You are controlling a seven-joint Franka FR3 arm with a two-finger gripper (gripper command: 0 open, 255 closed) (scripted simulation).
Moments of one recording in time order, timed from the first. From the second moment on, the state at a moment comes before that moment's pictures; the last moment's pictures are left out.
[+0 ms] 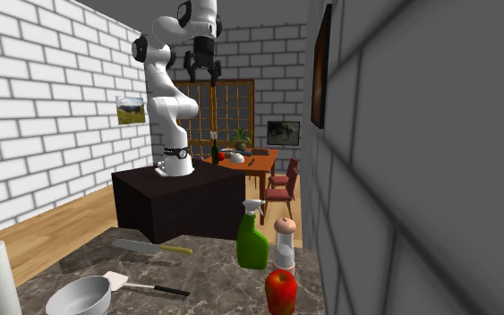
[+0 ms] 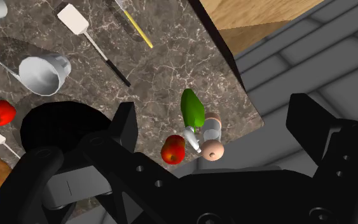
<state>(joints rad) -0.01 -0.79 -0.02 -2.40 -0.12 1.65 -0.03</state>
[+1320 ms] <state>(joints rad) 0.04 -0.24 -0.21 -2.44 -0.07 2.25 -0.32</state>
